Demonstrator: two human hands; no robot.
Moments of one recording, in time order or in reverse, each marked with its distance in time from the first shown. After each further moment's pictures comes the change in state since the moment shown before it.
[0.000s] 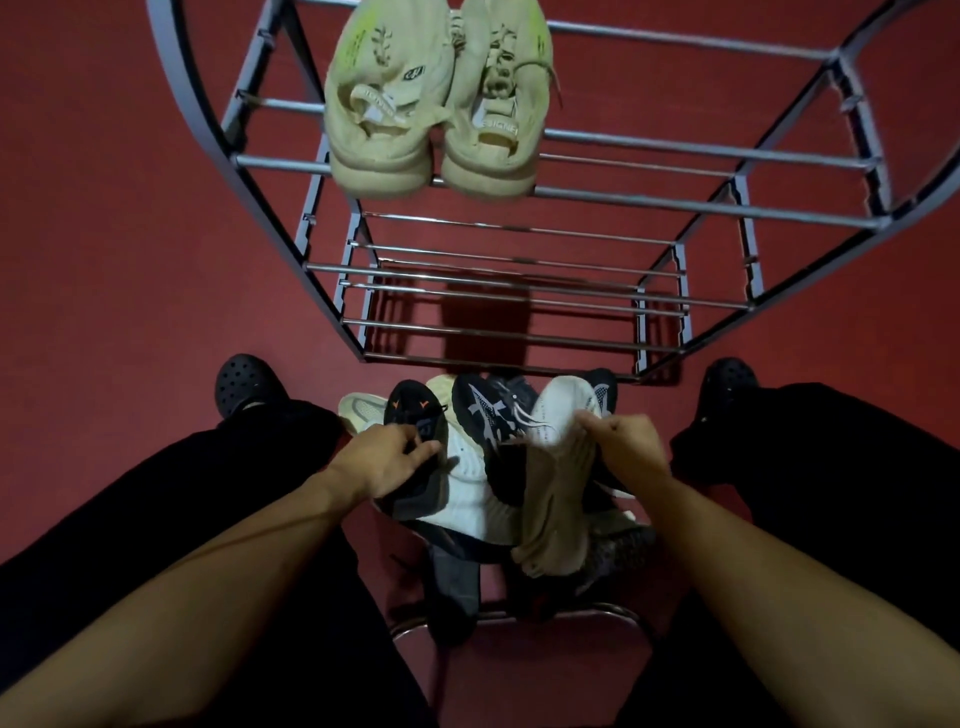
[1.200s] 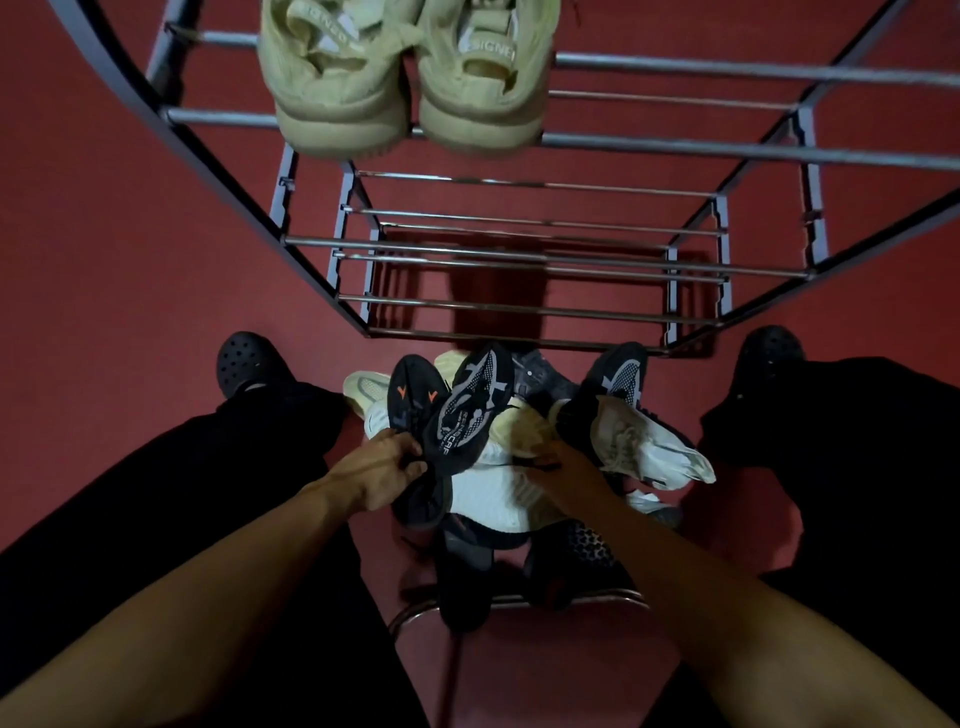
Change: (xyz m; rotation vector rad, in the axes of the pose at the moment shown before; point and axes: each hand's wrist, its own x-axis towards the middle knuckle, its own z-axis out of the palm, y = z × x) left_hand 0.010 -0.032 0.024 0.031 -0.198 -0.068; right_hand 0.003 0.051 0.108 0.032 -0.434 -0.013
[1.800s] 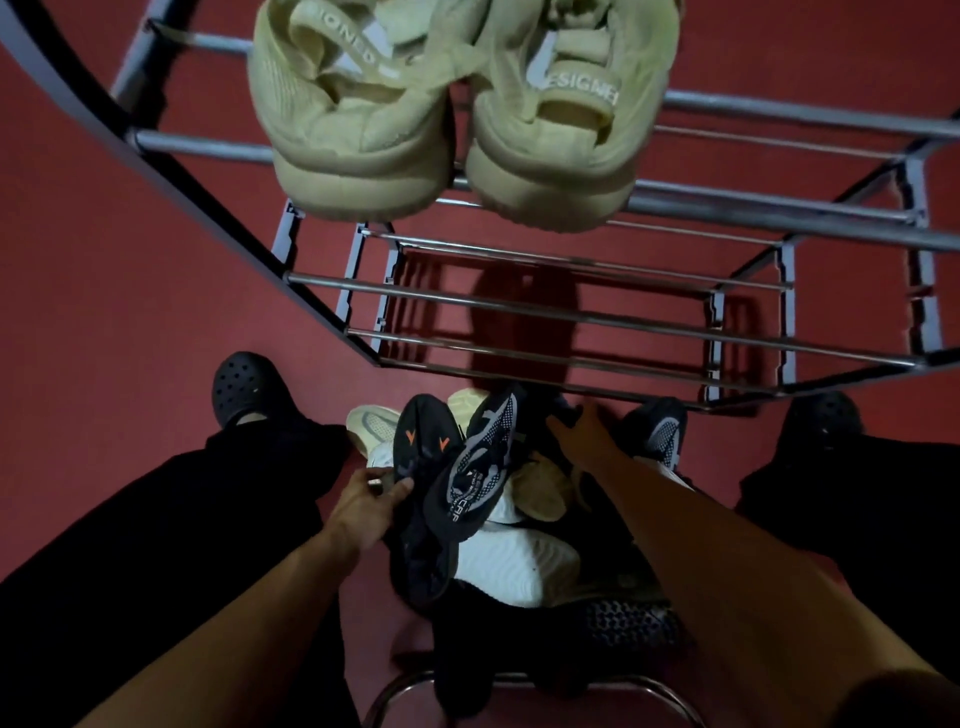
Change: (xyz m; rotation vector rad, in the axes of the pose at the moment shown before) left_hand 0.049 -0.032 0.025 -0.968 0.286 -0.441; right_hand 0.152 -0.037 -0.032 -0.119 0.178 0.162
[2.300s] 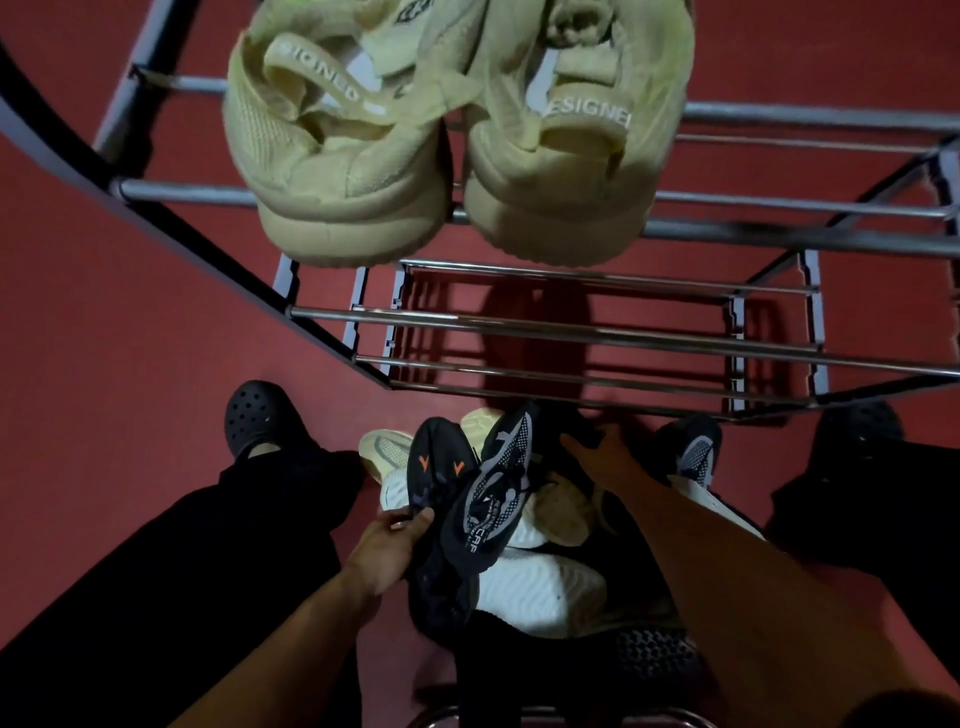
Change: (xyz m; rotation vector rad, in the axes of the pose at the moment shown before) left_hand -0.011 0.004 0.008 -0.149 -0.131 -0.037; right_hand 0.019 0.019 0.005 0.033 0.024 0.100
